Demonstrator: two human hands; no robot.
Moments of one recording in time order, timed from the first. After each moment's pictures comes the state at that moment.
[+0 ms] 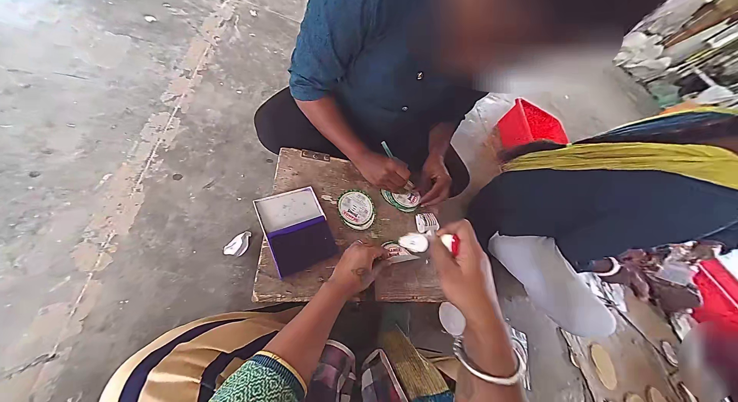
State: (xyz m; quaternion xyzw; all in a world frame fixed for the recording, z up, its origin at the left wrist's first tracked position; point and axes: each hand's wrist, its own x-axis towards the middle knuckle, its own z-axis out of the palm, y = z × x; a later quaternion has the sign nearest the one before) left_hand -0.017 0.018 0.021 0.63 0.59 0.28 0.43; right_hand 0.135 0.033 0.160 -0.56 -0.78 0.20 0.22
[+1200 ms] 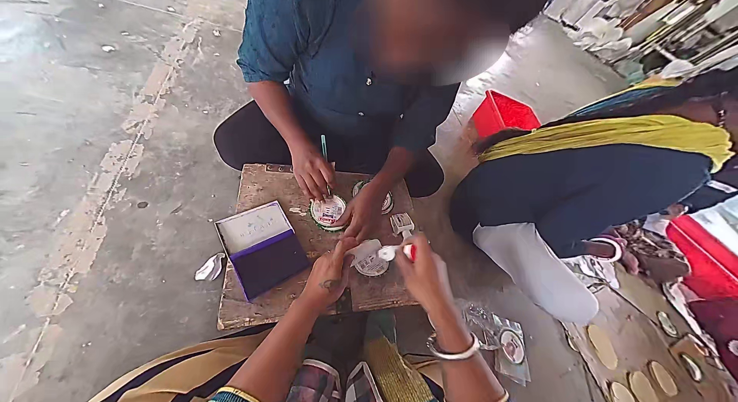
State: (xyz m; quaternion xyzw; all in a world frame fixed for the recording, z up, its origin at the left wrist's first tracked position) left_hand -0.005 0.013 0.011 0.61 0.60 0.43 0.29; right_hand 0.166 0.060 0.118 -0.62 -0.75 0.22 0.11
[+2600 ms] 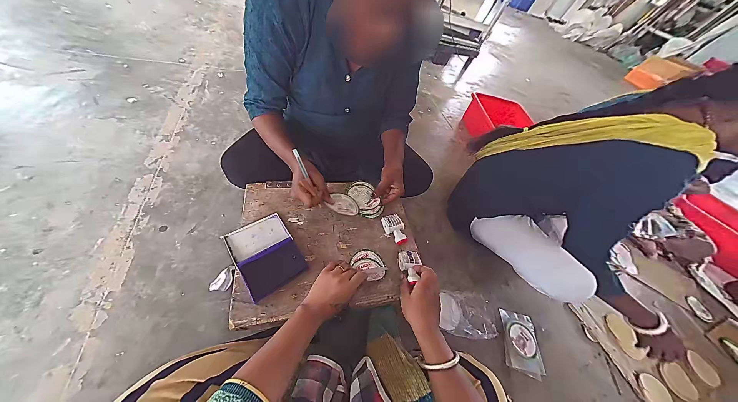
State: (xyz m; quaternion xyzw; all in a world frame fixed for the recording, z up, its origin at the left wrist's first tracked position) left_hand 0.006 -0.005 0.007 0.82 0.49 0.31 0.03; right_hand 0.211 0.019 0.037 -0.72 -0.65 0.15 0.19
